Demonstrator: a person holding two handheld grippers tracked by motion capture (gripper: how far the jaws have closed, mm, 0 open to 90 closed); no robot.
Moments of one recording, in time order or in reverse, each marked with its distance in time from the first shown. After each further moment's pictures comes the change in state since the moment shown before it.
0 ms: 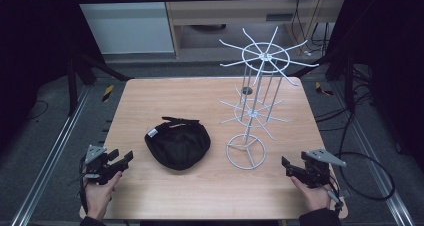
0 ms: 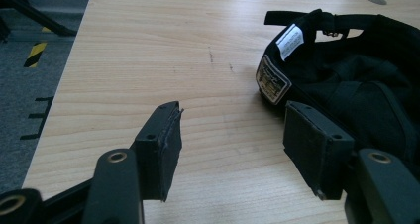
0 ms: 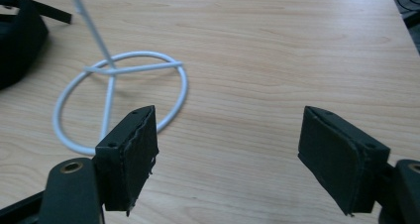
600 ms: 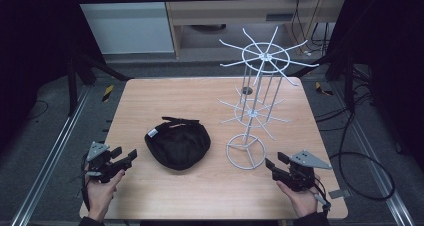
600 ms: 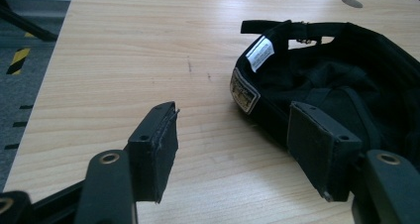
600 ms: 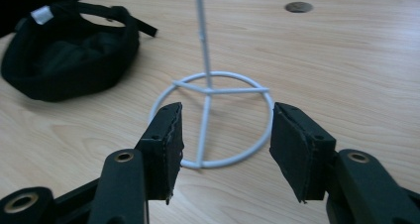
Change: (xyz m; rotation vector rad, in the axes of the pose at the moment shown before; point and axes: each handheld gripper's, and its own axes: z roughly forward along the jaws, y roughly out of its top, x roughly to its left) left arm -0.011 0.014 -0.003 -0.002 -0.042 0.024; right arm 0.051 0.011 -0.007 -0.047 0.167 -0.084
